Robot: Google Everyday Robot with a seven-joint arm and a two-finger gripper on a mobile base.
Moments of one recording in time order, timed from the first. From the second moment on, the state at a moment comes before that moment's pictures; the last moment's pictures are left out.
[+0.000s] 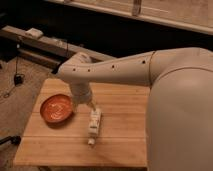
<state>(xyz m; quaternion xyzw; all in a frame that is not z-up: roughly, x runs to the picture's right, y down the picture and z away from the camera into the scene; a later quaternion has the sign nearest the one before) -0.104 0.104 0.703 -0.26 0.23 0.64 0.68</state>
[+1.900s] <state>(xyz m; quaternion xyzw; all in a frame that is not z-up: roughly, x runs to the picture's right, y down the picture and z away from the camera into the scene) -0.104 0.103 0.703 -0.26 0.23 0.64 0.68</state>
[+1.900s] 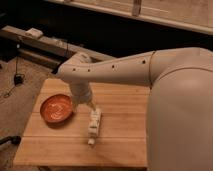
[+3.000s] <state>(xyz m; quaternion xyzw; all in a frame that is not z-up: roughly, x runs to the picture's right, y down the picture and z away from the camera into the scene) -0.065 0.139 0.788 -0.31 0.22 0.64 0.67</state>
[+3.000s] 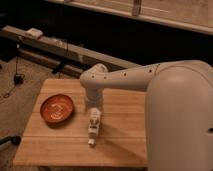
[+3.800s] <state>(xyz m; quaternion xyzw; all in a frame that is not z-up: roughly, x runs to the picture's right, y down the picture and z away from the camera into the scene) -0.066 0.169 0.824 -0.32 0.24 0.64 0.66</state>
